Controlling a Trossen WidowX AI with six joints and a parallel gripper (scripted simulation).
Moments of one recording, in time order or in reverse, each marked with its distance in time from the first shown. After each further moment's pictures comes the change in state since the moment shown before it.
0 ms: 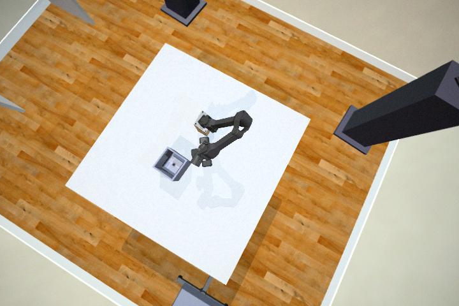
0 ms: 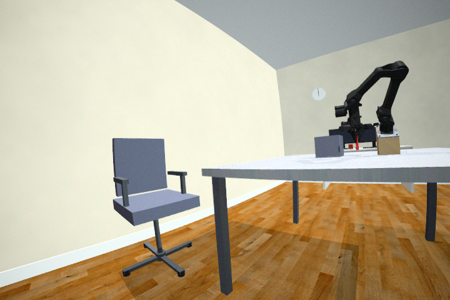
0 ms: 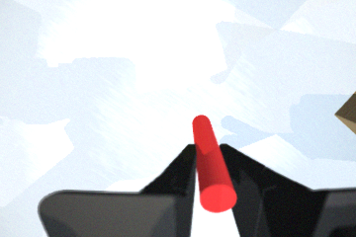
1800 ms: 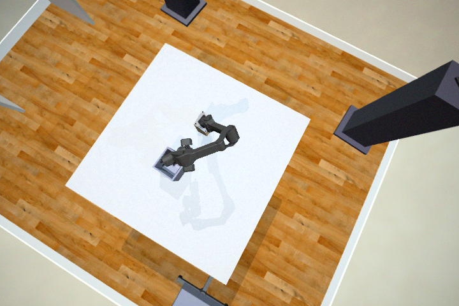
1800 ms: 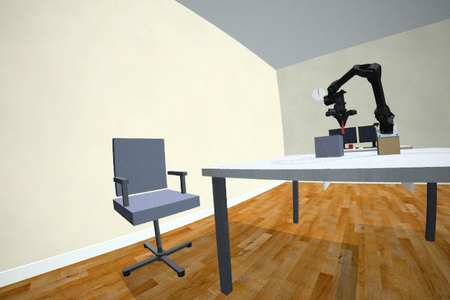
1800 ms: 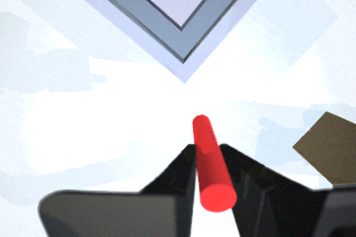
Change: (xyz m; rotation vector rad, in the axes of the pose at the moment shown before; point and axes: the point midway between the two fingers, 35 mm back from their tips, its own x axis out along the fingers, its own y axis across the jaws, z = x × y) arm -0.101 0.022 0.092 0.001 0.003 0.012
